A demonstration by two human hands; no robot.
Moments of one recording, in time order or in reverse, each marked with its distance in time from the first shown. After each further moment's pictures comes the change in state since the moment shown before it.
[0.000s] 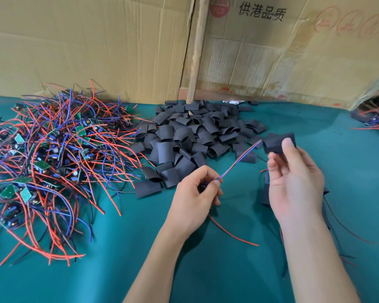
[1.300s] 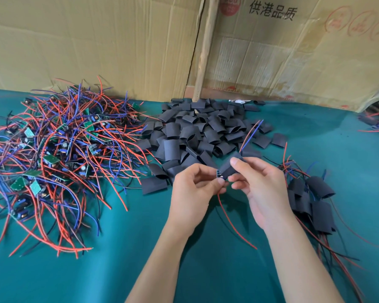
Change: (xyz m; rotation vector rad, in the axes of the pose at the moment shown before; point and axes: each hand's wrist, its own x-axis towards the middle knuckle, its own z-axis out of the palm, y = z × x) left_hand 0.001 0.002 -0.005 -0.282 0.165 -0.082; right_hand -0.013 0.038 0.005 -0.431 -0.314 0.180
